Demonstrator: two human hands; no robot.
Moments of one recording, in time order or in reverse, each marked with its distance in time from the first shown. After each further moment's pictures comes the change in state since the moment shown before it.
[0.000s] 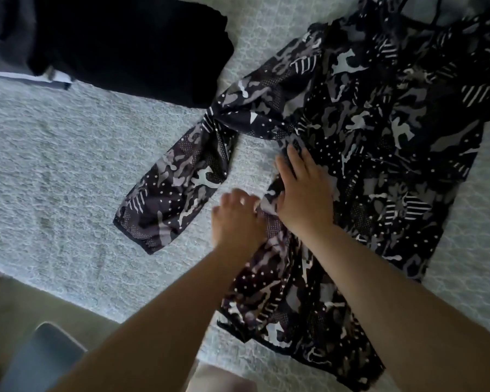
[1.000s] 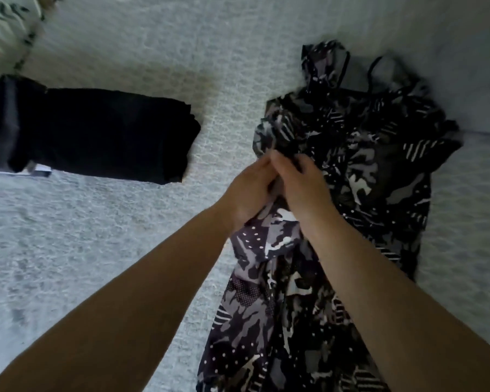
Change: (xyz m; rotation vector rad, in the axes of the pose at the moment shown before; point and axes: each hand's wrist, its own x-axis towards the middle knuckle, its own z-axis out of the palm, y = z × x) left_hand 0.103 0.085 -0.126 -1.267 -0.277 0.282; right_hand 0.061 0.029 -0.115 1.366 0.232 0.343
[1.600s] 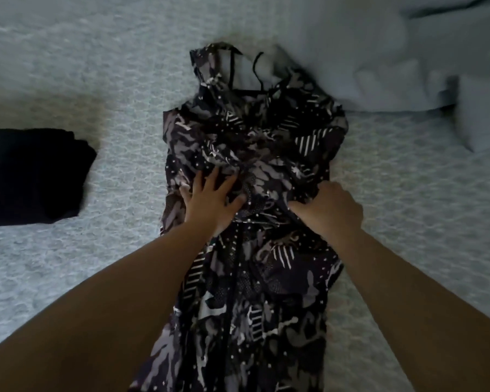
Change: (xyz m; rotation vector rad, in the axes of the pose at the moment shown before) left_hand 0.109 -0.095 0.101 1.387 0.038 -0.084; right_hand 0.039 0.082 -0.221 -1.078 0.190 0.286
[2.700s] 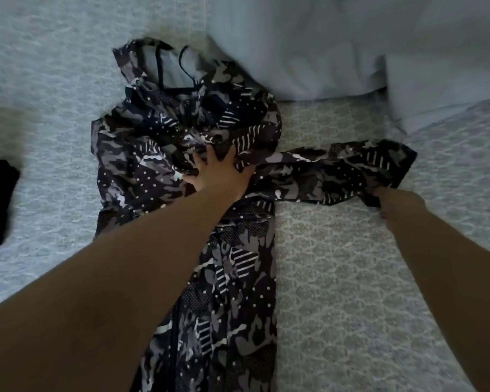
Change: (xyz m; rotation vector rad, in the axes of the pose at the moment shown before) left_hand 0.050 0.147 -0.010 -0.024 -0.114 -0.098; right_hand 0.064 0.207 -0.032 0.955 0.089 0.623
